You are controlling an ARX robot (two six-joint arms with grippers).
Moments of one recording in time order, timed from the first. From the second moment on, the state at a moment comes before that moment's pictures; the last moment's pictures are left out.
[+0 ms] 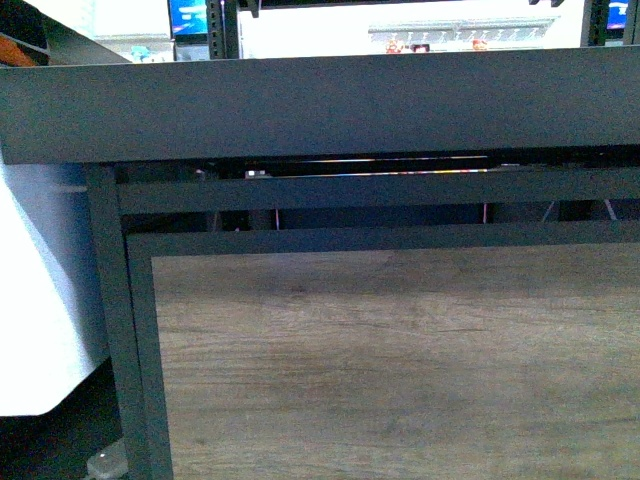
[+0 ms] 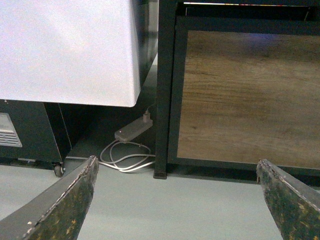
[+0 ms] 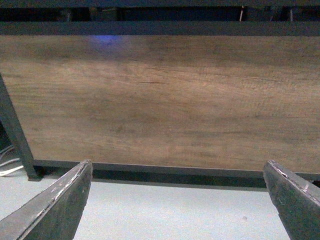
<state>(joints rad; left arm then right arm) 0.00 0.00 0.01 -0.01 0.00 0.00 0.00 0.00 0.01 0.00 0.00 0.00</state>
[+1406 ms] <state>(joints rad) 0.00 0.00 0.01 -0.01 0.00 0.00 0.00 0.00 0.01 0.00 0.00 0.00</state>
